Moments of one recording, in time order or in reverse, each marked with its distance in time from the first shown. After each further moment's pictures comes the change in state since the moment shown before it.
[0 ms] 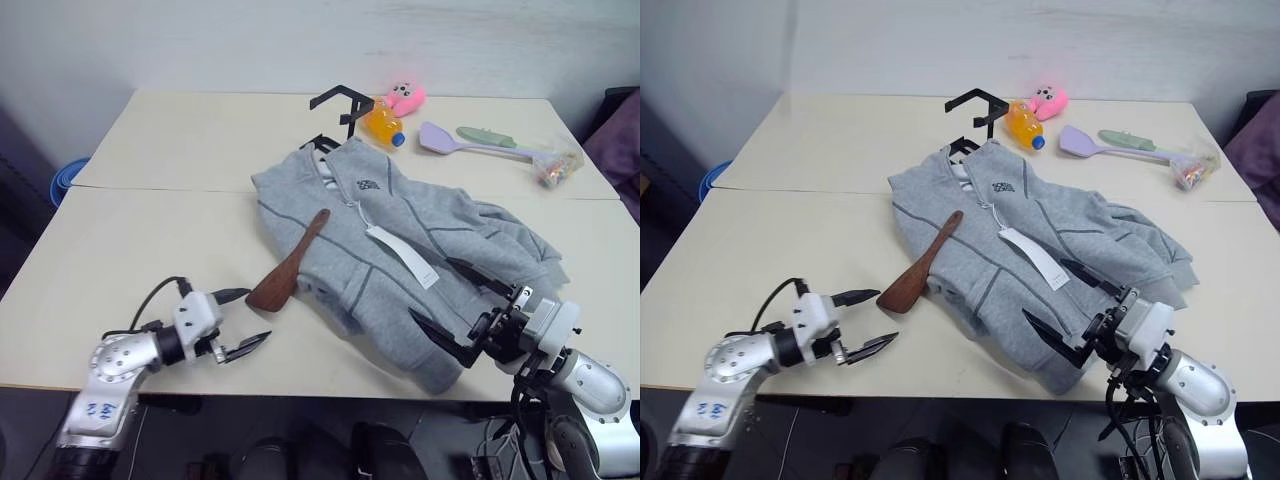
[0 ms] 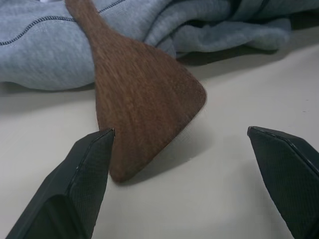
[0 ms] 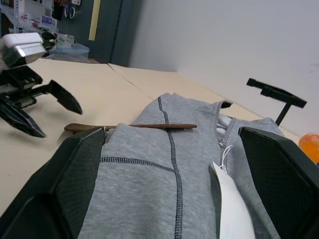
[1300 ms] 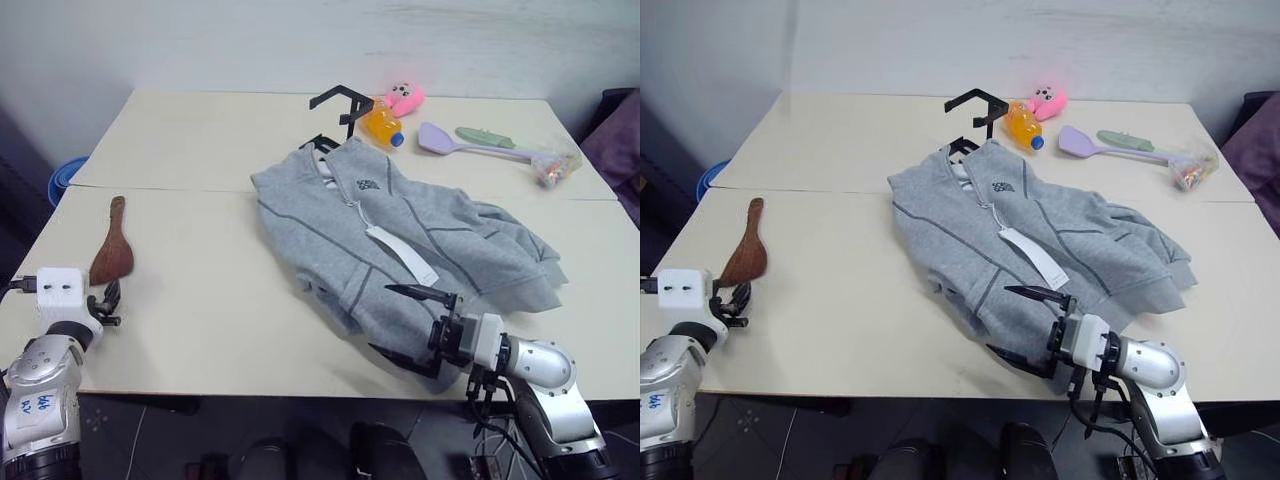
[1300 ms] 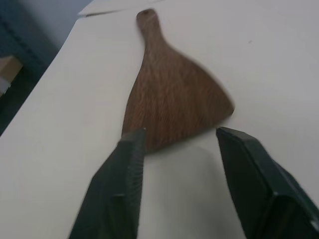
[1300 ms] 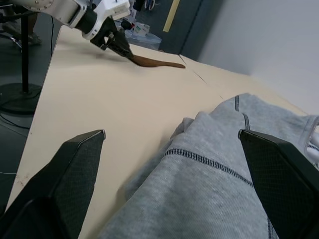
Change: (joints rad) left arm 0.043 0.058 0.468 0.002 -0.039 0.447 0.559; right arm -0.152 -0.034 0.199 0.209 -0.107 -0.144 0.190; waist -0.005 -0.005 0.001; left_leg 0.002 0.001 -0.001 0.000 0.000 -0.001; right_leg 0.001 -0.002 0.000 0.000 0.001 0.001
